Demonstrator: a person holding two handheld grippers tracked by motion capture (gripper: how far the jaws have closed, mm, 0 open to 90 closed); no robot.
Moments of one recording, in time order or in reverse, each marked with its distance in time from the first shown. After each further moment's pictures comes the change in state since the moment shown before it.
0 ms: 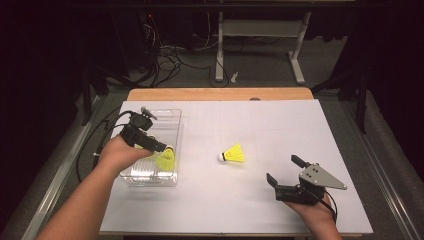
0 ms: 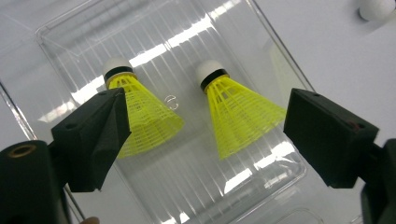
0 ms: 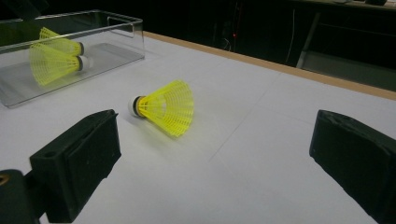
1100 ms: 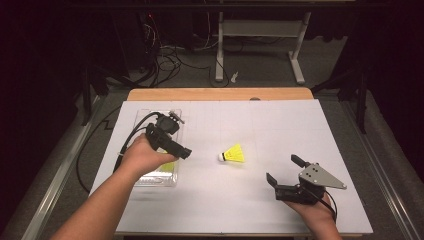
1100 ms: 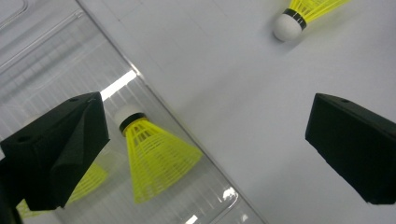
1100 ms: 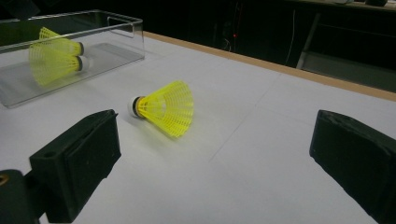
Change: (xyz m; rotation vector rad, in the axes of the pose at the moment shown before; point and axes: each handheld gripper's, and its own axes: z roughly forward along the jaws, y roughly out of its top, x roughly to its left) left arm -0.066 0.028 0.006 -0.013 -0.042 0.131; right arm 0.000 0.001 0.001 0.000 0.003 -0.005
